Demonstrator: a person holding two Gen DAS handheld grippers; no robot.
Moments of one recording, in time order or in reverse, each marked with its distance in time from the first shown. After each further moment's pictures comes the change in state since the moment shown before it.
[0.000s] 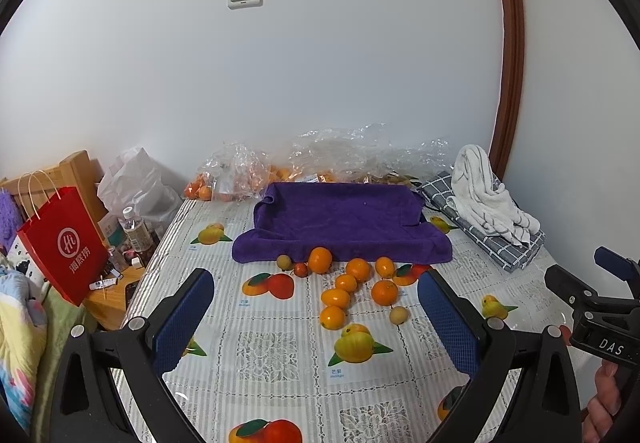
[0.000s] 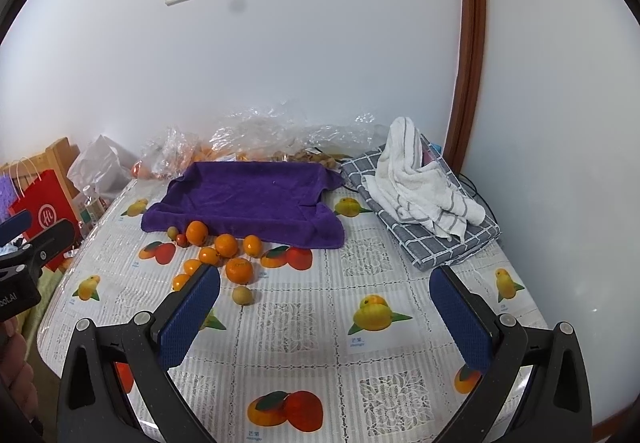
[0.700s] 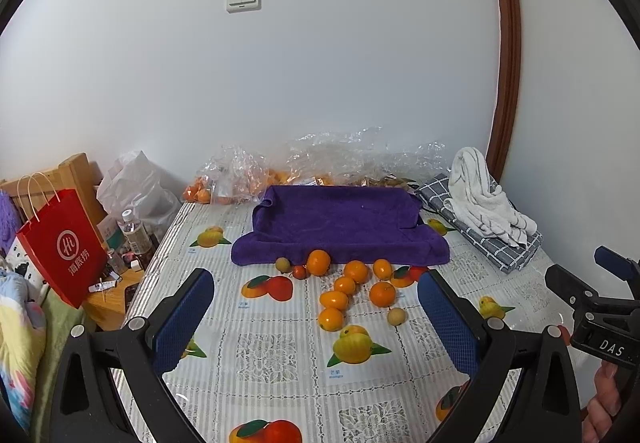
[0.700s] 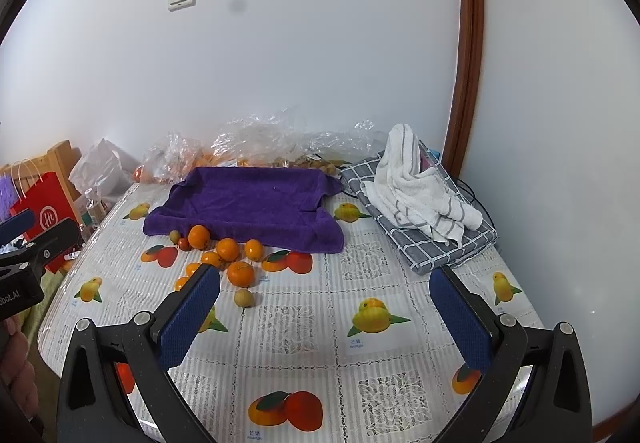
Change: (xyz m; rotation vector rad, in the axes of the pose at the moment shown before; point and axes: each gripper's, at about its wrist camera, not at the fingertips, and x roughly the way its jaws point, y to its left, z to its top) left arm -0.006 -0.001 -0.004 0.008 -0.016 -0.006; right arm -0.008 0.002 0.000 0.000 -0.019 -0.004
